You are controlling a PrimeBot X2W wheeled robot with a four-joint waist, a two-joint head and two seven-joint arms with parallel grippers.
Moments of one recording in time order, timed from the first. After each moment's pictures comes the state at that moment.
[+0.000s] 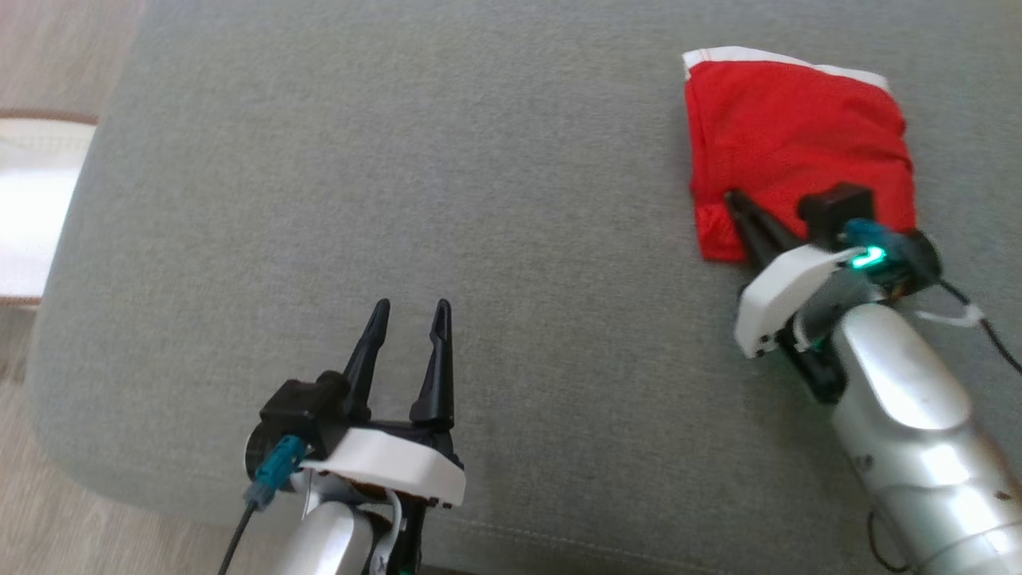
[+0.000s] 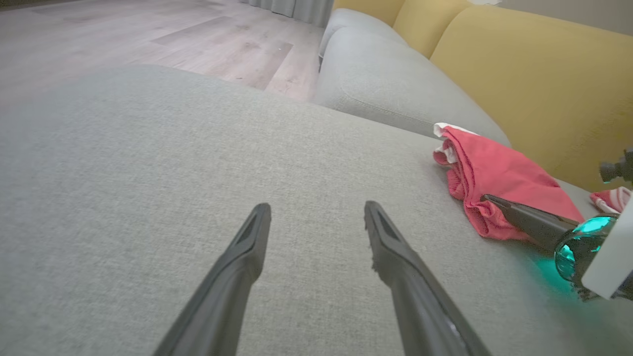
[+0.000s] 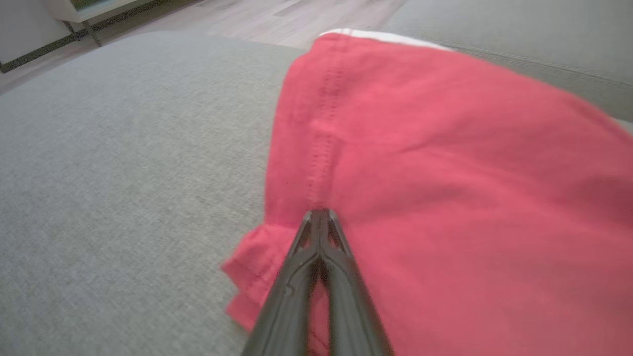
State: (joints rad) left arm -0.09 0.05 -0.47 0.08 -0.39 0.19 -0.25; right arm -0.59 -0.21 0.39 0.70 0.24 0.13 0.00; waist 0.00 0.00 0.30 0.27
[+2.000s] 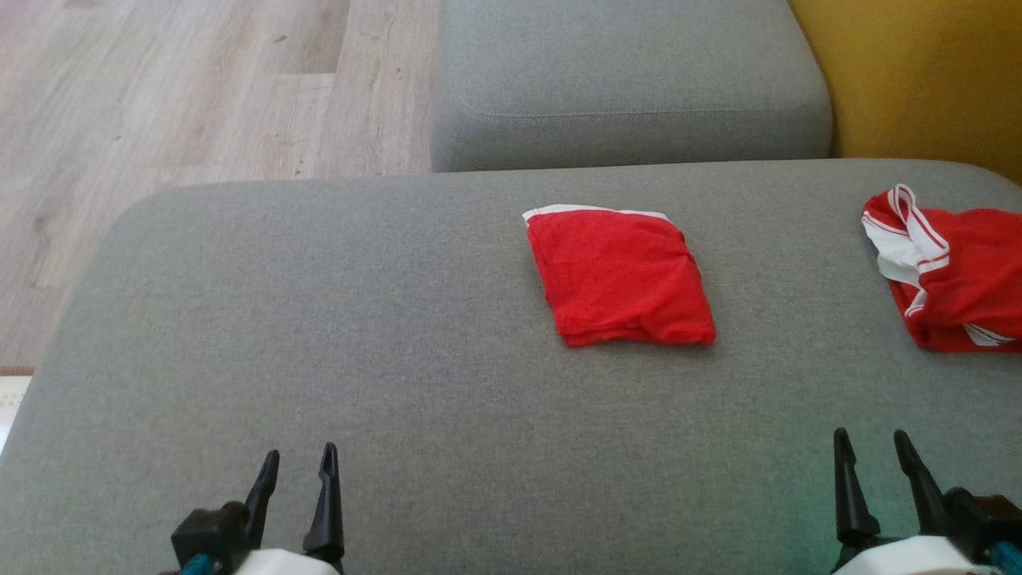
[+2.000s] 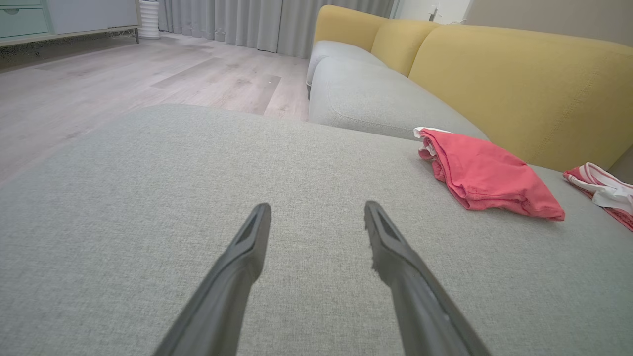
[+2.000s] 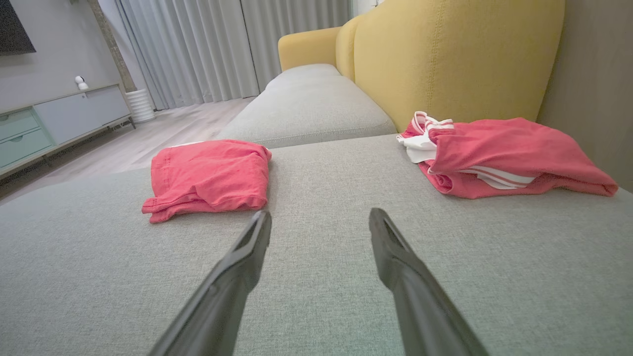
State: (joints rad) left arm 0.16 0.06 -0.17 0.23 -0.27 0.04 -0.25; right arm 0.14 -0.10 -0.06 0.34 0.19 0.13 -0.25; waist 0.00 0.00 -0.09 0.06
